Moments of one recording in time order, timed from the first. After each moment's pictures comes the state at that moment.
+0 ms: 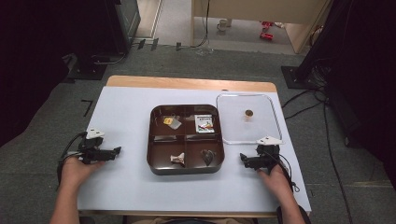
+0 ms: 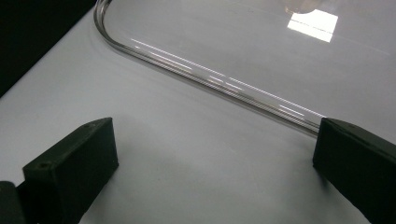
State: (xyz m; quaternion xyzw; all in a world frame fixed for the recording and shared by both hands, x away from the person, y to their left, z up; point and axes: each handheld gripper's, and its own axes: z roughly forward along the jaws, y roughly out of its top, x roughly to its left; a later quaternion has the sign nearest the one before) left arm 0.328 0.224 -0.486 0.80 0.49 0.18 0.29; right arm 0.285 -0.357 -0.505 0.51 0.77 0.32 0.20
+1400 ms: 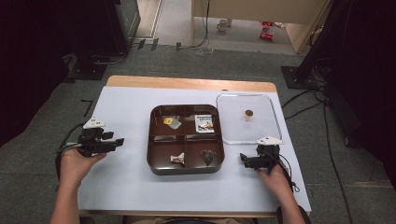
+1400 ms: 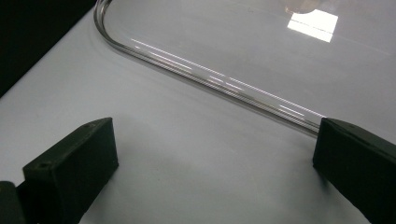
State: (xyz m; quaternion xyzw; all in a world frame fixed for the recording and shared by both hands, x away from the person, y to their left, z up) left arm 0.327 0.201 -0.432 0.81 0.45 0.13 0.35; right arm 0.285 -0.357 -0.505 0.51 0.77 0.32 0.20
